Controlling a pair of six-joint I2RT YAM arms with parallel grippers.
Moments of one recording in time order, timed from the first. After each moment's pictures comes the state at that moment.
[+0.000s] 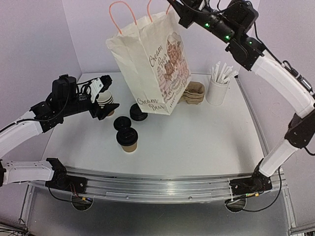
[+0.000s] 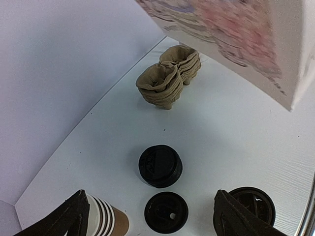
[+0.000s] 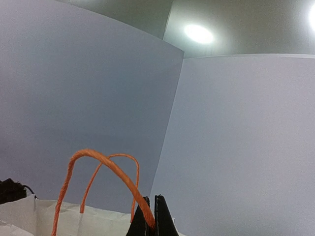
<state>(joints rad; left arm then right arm) -0.66 0.95 0.74 -0.15 0.16 0.42 0.80 1.67 1.90 0.19 -0.23 -0.17</state>
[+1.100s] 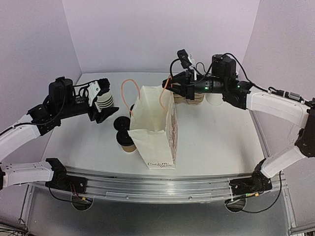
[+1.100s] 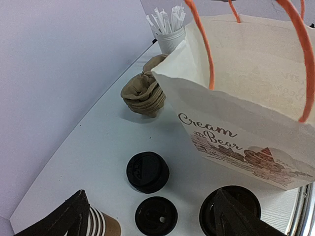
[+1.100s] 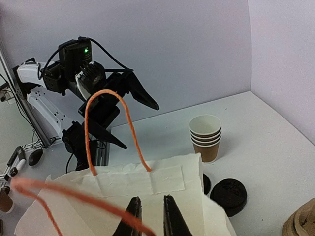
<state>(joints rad) -0.66 0.89 0.71 -0.16 0.26 0.45 0.75 1.46 1.12 0.18 -0.68 0.10</state>
